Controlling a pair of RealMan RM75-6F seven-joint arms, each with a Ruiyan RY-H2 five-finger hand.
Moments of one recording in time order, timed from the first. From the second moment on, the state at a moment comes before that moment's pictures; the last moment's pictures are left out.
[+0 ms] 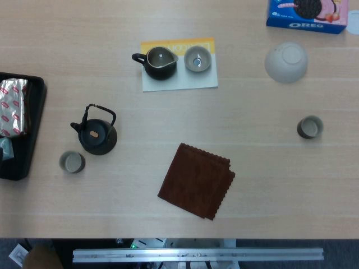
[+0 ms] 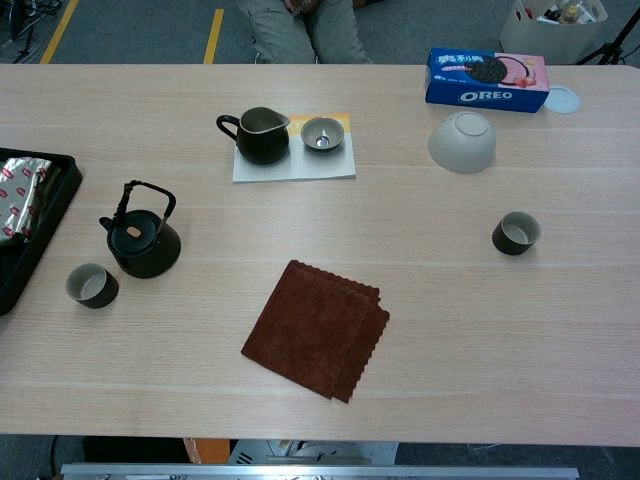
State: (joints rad) left arm -0.04 -1.02 -0.03 -1.89 1.44 1.51 0.03; right arm 0.00 -0.99 0.01 -1.61 -1.54 1.51 0.20
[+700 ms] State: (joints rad) left arm -0.08 -0.97 -0.03 -1.91 1.43 1.40 -0.01; right arm 0.01 -0.99 0.02 -1.62 -1.54 1.51 0.18
